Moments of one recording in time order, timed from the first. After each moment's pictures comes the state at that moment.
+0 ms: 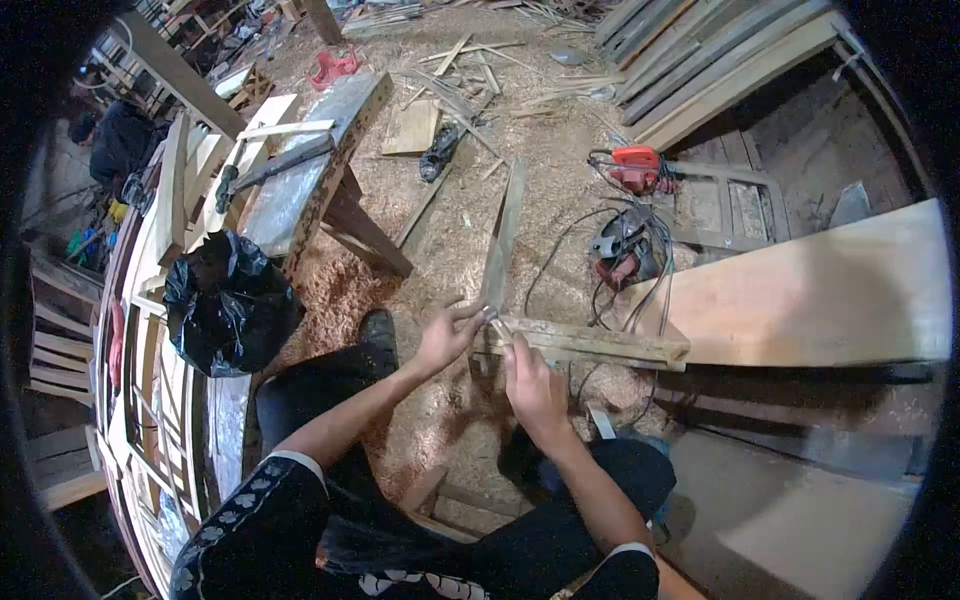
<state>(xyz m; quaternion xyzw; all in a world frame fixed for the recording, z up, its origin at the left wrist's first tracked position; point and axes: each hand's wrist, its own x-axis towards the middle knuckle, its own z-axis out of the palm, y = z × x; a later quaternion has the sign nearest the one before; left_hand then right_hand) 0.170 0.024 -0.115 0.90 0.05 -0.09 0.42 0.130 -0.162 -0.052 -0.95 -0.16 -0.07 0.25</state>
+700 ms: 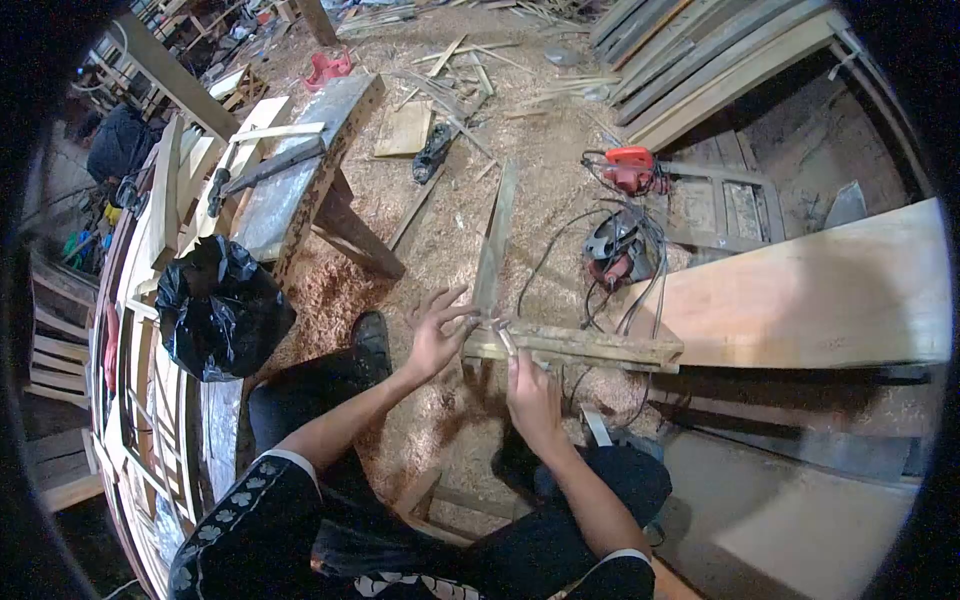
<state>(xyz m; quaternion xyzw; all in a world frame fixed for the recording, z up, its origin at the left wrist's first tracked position) 0.170 0.028 -0.127 0.91 -0.01 0.03 0.42 0.124 -0.174 -0.069 -0.94 -0.07 0.04 0.32</state>
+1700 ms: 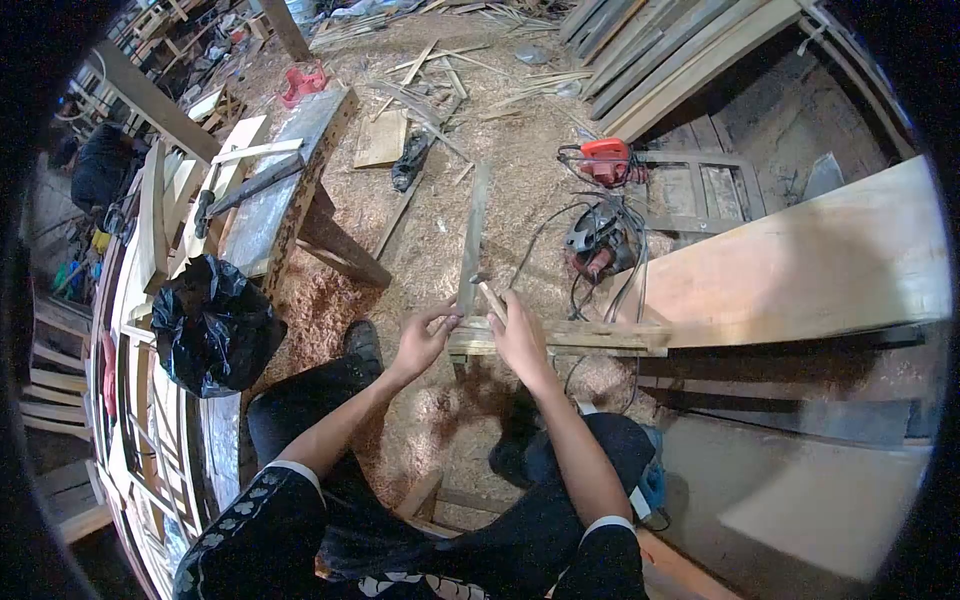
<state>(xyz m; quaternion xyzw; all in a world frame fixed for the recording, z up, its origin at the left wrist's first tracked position) 0.176 0.034 -0.136 0.82 0.02 -0.05 0.58 0.200 -0.166 -0.088 -0.93 -0.06 0.08 0.37</state>
